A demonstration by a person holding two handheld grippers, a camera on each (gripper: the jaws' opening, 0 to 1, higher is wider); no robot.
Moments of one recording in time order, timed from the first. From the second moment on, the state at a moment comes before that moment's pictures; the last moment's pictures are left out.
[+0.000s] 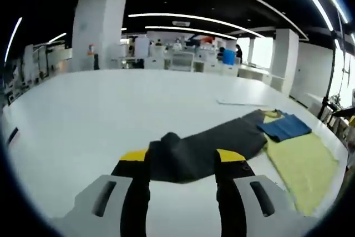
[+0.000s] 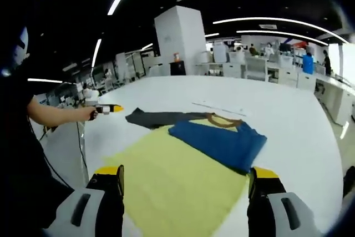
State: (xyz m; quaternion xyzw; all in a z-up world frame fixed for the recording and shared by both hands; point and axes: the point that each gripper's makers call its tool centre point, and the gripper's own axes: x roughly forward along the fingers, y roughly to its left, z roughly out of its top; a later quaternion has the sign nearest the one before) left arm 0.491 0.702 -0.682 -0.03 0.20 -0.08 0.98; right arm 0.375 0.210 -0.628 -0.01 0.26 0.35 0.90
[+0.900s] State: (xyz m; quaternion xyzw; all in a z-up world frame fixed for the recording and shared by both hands) left arm 0.499 0.730 -0.747 -0.01 0.29 -0.02 0.96; right arm 0.370 0.207 -0.629 0.00 0.25 0.32 0.91
